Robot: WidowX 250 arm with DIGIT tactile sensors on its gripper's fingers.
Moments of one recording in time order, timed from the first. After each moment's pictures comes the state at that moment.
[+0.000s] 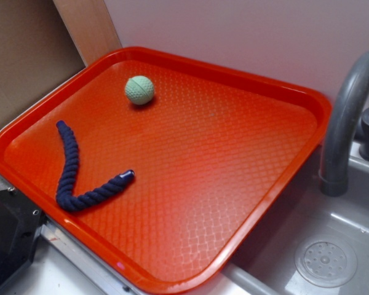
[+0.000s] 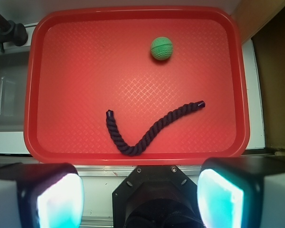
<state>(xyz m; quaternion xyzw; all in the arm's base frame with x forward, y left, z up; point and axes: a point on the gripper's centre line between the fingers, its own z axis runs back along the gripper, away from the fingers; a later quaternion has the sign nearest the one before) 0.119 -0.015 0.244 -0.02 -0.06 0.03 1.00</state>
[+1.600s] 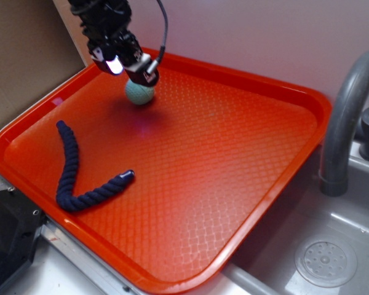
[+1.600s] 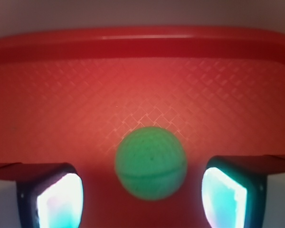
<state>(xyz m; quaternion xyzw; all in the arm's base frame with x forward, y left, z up) 0.285 0.031 0.063 -0.02 -0.09 0.01 1.00</state>
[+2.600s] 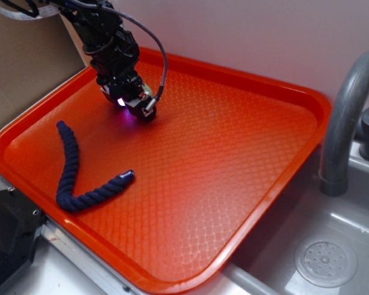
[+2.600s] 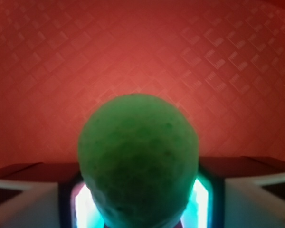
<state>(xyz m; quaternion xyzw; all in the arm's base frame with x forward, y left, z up) 0.270 0.031 0.021 0.01 -0.07 -0.01 1.00</state>
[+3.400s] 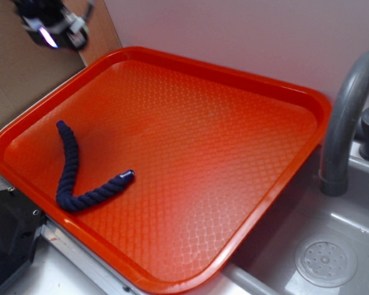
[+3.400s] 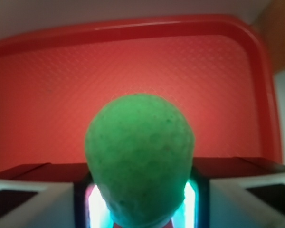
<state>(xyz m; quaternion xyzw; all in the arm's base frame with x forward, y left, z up) 0.215 0.044 0.168 -0.03 -0.06 0.07 0.99</state>
